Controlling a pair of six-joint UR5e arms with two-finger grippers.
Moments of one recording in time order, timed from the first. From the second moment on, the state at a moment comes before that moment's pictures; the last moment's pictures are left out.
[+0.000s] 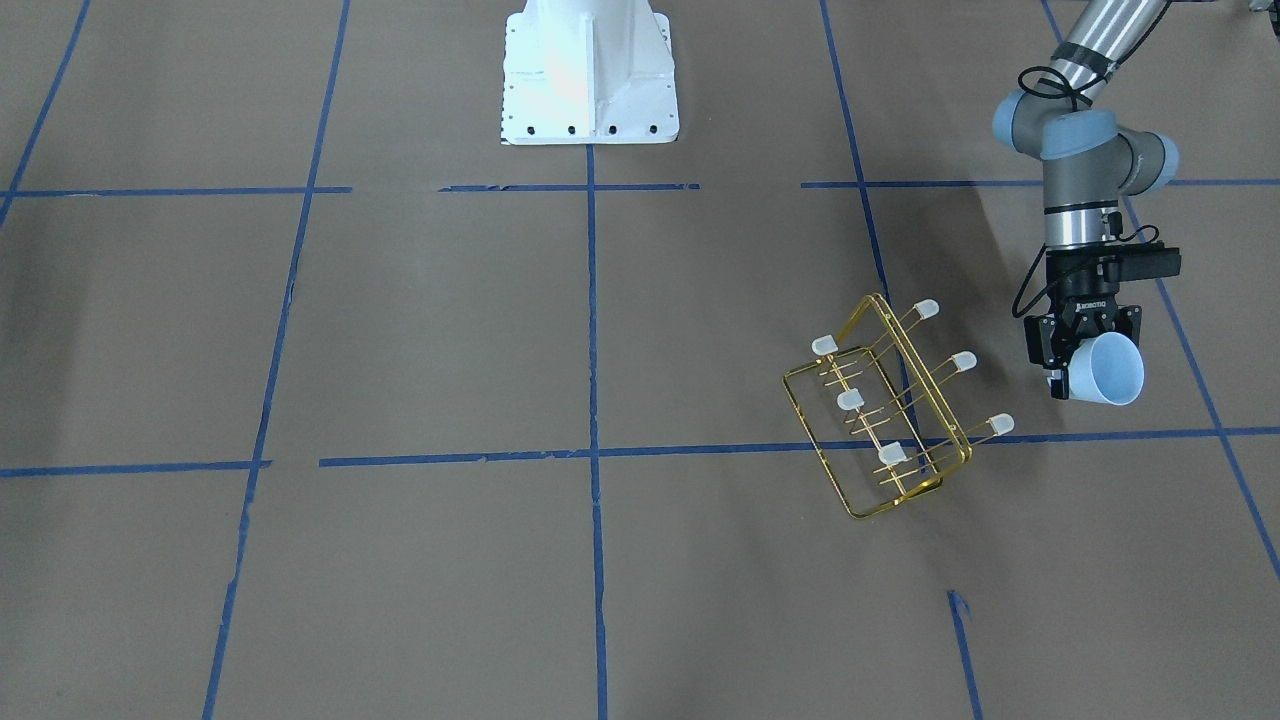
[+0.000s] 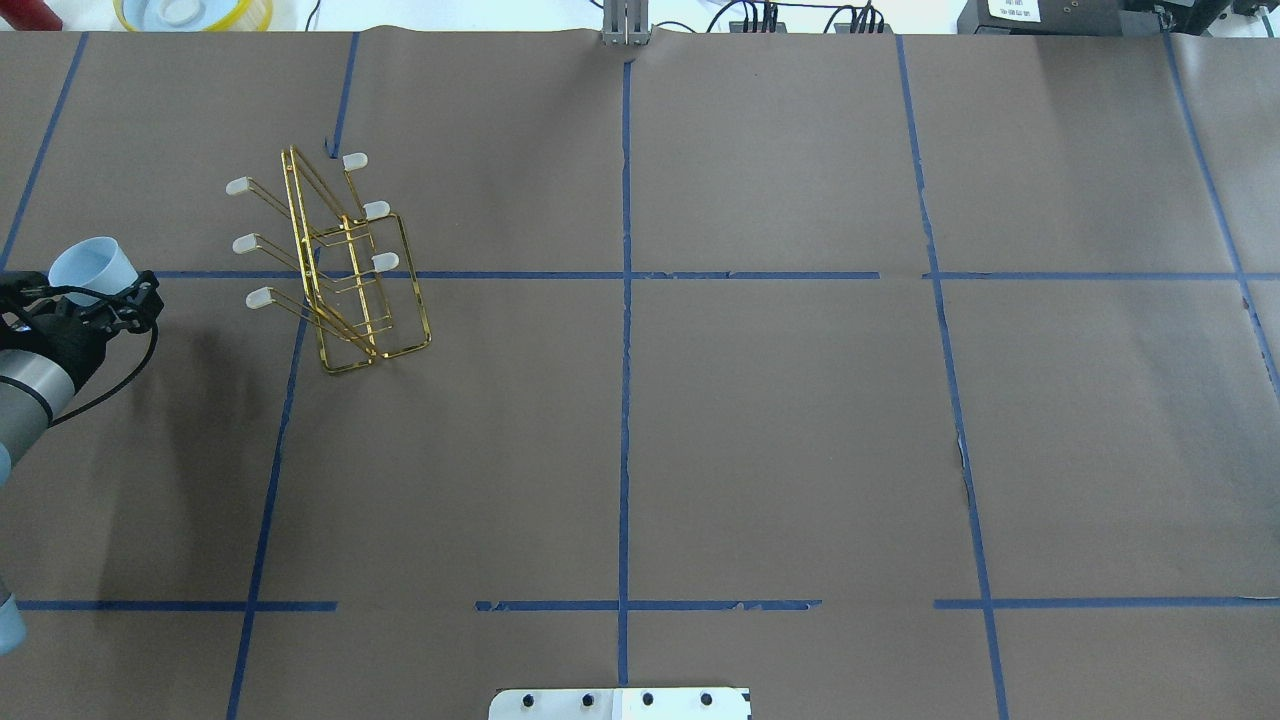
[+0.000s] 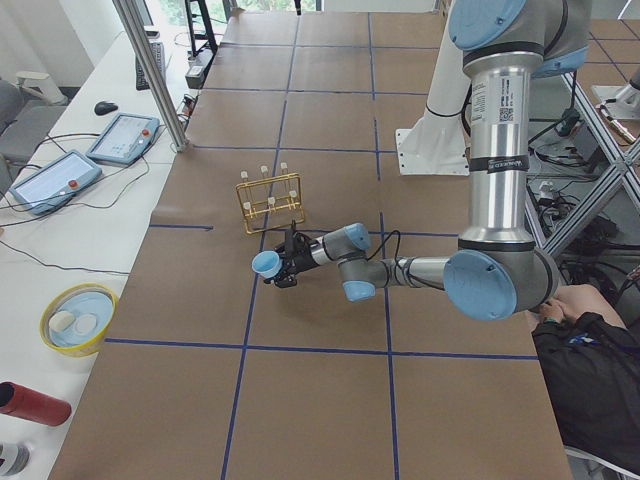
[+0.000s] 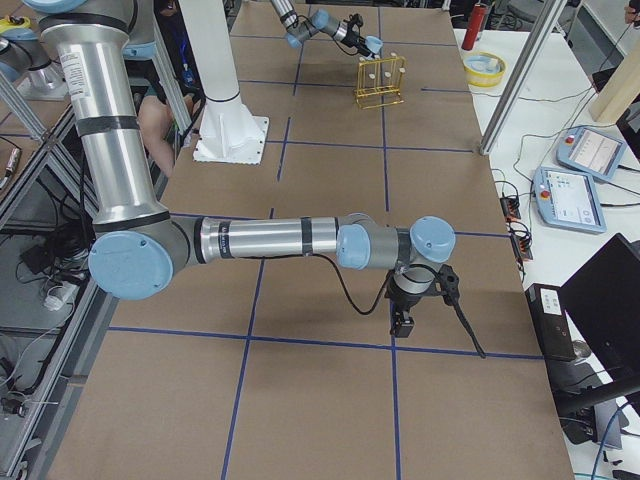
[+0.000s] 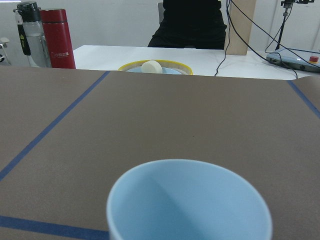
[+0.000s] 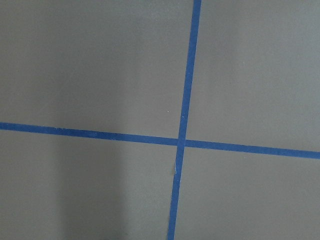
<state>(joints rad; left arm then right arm) -0.61 -1.49 -1.45 -2.85 -1.03 -1.22 1.49 -1.38 1.46 -1.67 2.30 -0.04</state>
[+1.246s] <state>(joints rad) -0.61 -1.36 -1.83 -2.77 -1.01 0.02 1.49 -1.38 1.46 -1.67 2.30 -0.04</state>
